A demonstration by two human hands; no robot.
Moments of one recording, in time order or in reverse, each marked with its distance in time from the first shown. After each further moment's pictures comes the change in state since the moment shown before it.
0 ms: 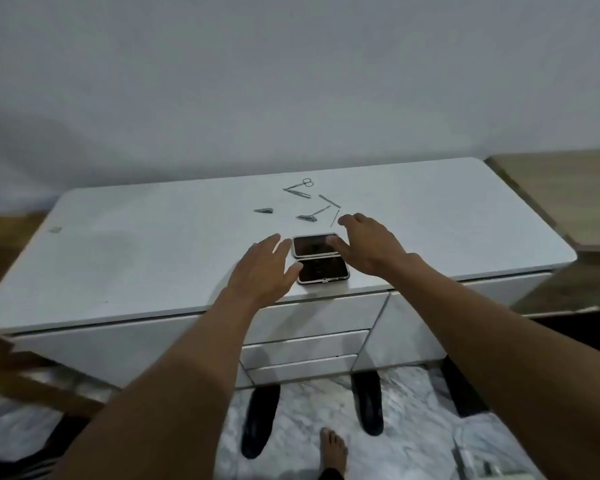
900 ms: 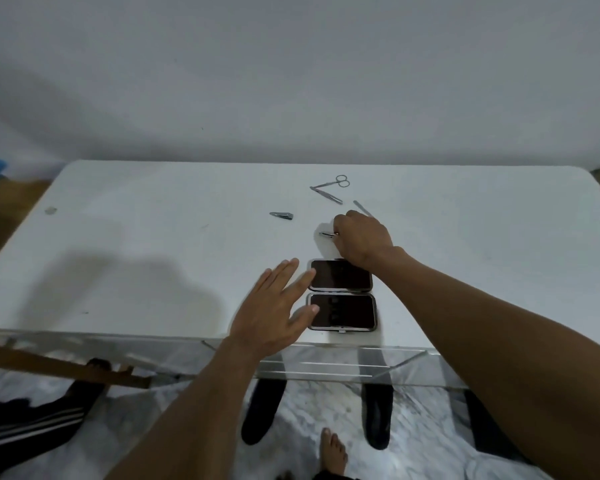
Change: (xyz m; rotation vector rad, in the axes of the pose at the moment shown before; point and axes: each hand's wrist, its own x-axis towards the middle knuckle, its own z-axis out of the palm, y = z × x) left_hand 0.036 -0.043 0.083 -0.061 0.043 0.003; right_hand 0.160 0.011 0.061 -0.176 -0.154 -0.132
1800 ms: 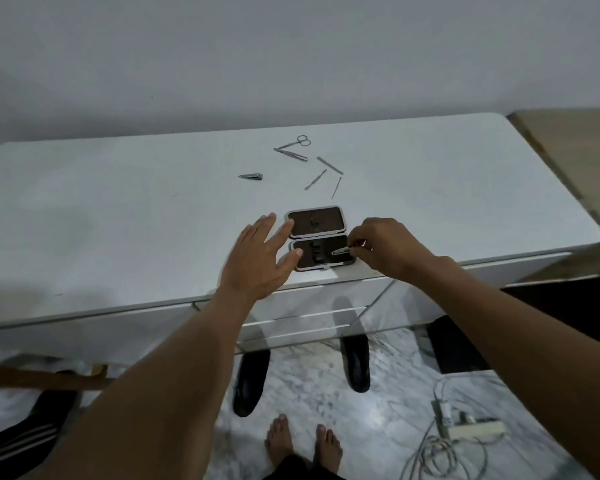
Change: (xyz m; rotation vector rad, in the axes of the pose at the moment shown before) left_hand -0.001 -0.007 0.003 -0.002 0.041 0.041; right_hand -0.150 0.014 0.001 0.158 0.020 -0.011
